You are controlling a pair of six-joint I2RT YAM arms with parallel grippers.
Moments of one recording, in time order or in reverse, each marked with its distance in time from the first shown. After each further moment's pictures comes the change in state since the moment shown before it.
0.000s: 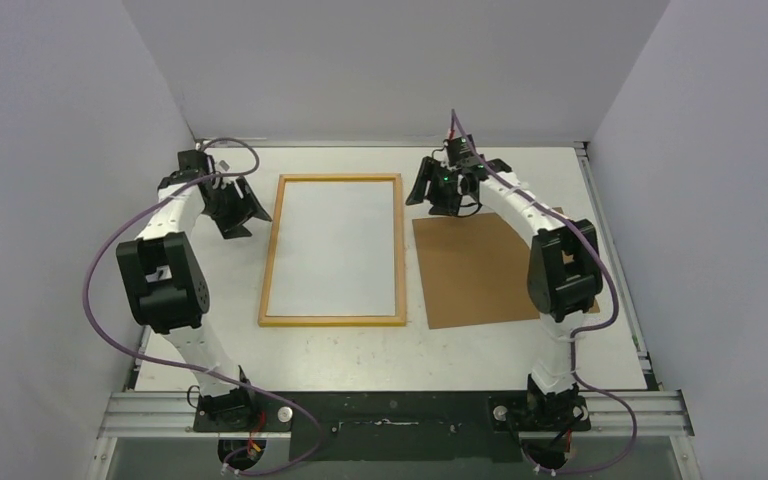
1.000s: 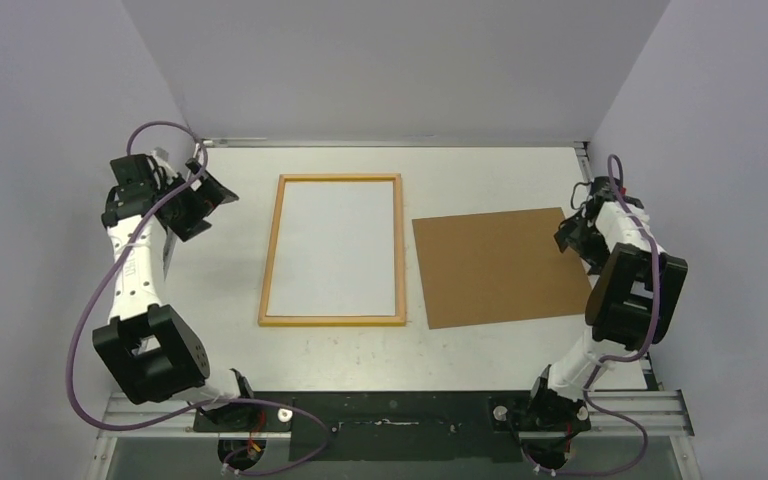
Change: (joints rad) left arm 0.185 -0.441 -0.111 0.000 -0.001 -0.084; right arm -0.653 -0.258 -0.378 -0.223 0.534 -0.078
